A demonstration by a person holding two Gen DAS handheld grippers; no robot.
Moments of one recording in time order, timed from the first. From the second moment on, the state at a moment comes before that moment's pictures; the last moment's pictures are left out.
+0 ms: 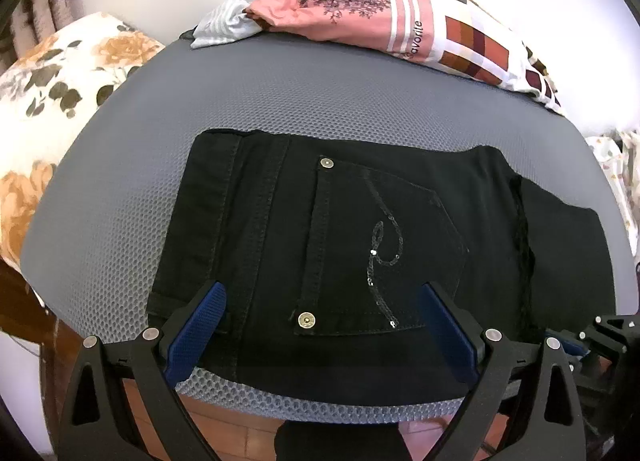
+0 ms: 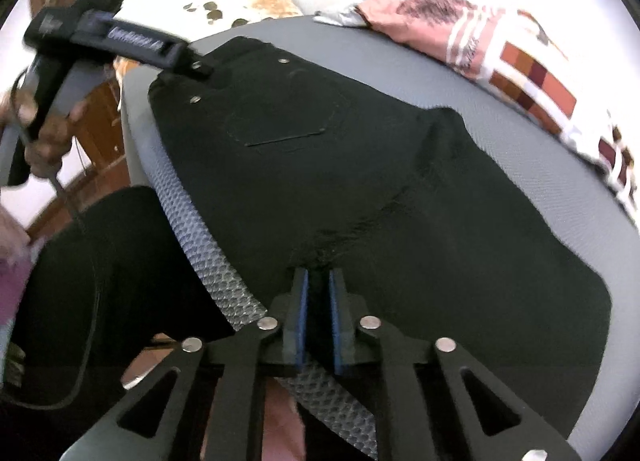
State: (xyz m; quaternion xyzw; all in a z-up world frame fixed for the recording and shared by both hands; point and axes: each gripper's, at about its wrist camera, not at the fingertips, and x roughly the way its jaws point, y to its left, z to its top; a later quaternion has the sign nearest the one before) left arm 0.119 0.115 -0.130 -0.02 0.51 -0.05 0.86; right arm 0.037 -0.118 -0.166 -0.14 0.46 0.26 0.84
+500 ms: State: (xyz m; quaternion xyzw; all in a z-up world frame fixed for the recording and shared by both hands) left arm 0.120 0.121 -0.129 -0.03 0.51 -0.04 0.86; right arm 0.024 -0.125 -0.147 -0.08 0.43 0.30 0.85
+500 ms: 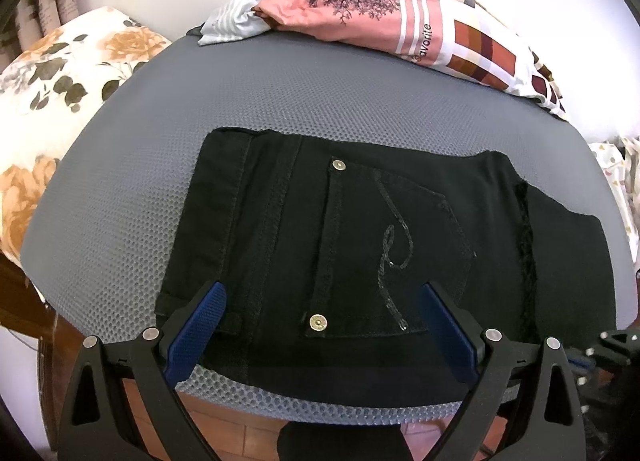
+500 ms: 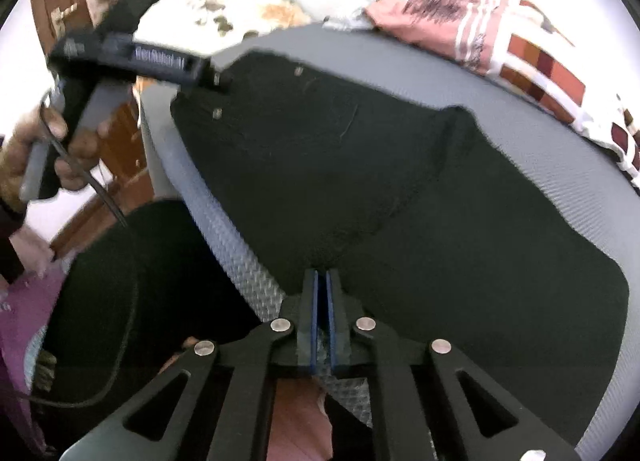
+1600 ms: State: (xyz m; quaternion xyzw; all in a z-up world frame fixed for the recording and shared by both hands) left arm 0.181 0.207 -0.164 -0.09 0.57 -0.18 0.80; right arm -0.001 -0.180 -0.163 0.10 0.45 0.25 0.85
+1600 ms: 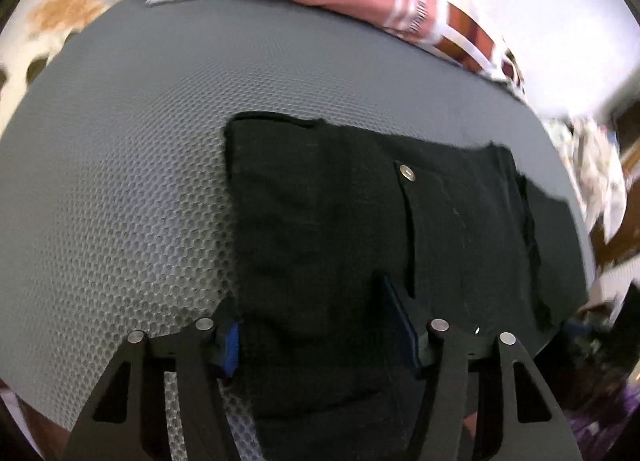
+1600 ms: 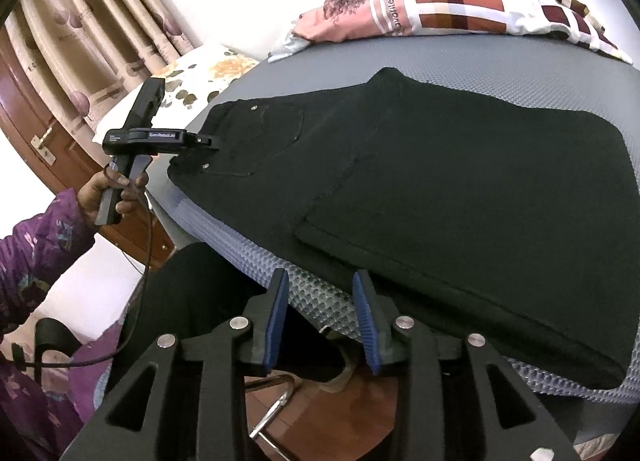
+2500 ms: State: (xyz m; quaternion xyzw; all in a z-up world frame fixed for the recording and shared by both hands) left arm 0.117 0.223 -0.105 -0.18 0.51 -0.16 0.82; right arm -0.010 -0.164 -0.164 0.08 0.45 0.28 0.84
